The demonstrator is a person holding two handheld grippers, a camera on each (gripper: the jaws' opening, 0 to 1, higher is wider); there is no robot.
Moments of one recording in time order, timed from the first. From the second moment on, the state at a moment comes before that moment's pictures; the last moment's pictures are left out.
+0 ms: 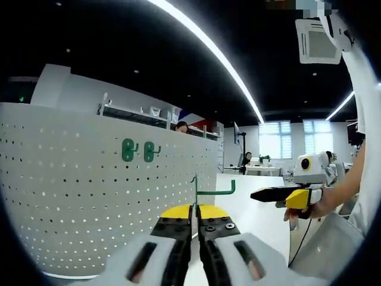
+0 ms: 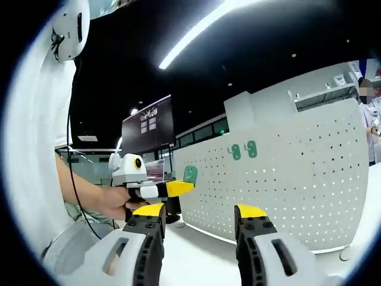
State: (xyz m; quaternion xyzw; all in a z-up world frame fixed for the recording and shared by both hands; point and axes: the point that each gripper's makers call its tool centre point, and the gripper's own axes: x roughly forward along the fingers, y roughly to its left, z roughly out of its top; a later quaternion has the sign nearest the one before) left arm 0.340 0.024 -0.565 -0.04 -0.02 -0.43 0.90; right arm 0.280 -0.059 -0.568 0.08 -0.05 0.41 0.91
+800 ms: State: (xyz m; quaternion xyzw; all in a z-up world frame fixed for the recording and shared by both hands) left arm 0.331 0.025 -0.565 -0.04 -0.03 -0.40 0.92; right arm 0.293 -0.027 -0.544 0.10 -0.07 0.43 0.89
